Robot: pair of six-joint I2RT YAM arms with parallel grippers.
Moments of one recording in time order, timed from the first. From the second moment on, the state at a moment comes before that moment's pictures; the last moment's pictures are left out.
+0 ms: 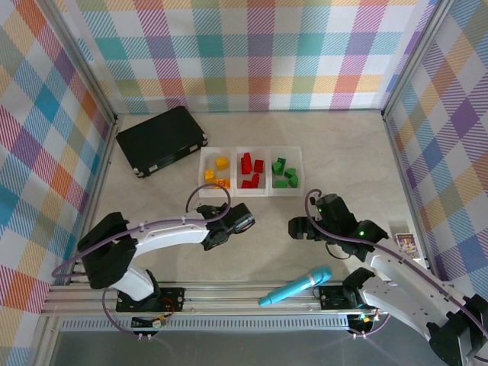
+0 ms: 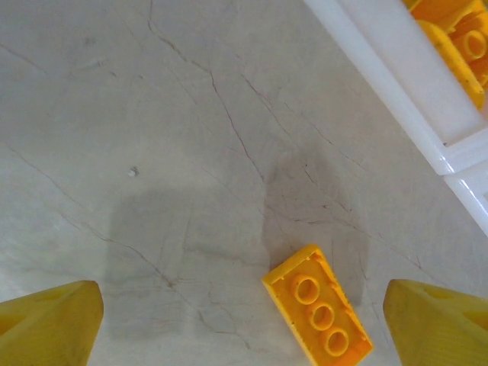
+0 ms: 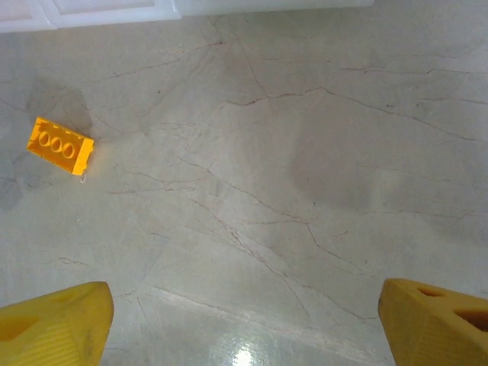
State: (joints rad) left arm -1.01 1.54 0.92 -0.75 -0.56 -1.86; right arm 0.63 0.79 0.57 -0.68 -0.03 0.54
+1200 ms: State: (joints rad) left arm -1.02 2.00 1.32 -0.91 -0.49 -1.93; right arm 0.63 0.68 0.54 -0.69 -0.07 0.54
